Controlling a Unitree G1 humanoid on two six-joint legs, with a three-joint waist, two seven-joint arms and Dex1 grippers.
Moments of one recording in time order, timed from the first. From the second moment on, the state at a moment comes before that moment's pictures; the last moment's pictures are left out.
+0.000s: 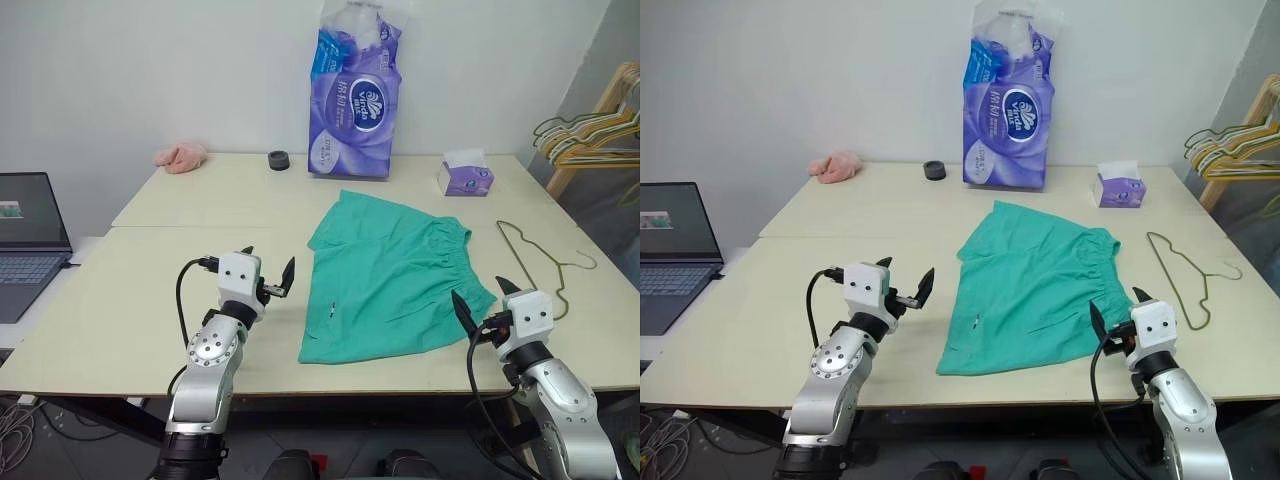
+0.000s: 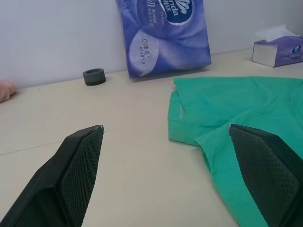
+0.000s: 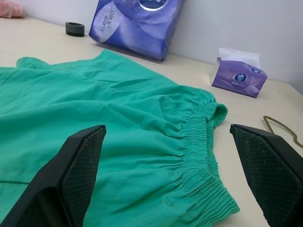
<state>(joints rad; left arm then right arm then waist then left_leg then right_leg) -0.08 0.20 0.03 -0.15 -0.10 0.17 -0.25 0.21 -0.30 -0.14 -0.33 0.12 0.09 0.32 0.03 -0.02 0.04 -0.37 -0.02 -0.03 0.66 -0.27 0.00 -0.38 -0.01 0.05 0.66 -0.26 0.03</state>
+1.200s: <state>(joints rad) -0.11 0.46 -0.12 -0.20 -0.37 0.39 -0.80 0.27 -0.53 -0.07 -0.48 0.20 0.19 0.58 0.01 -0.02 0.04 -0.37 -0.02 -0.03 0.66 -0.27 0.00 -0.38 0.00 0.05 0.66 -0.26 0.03</state>
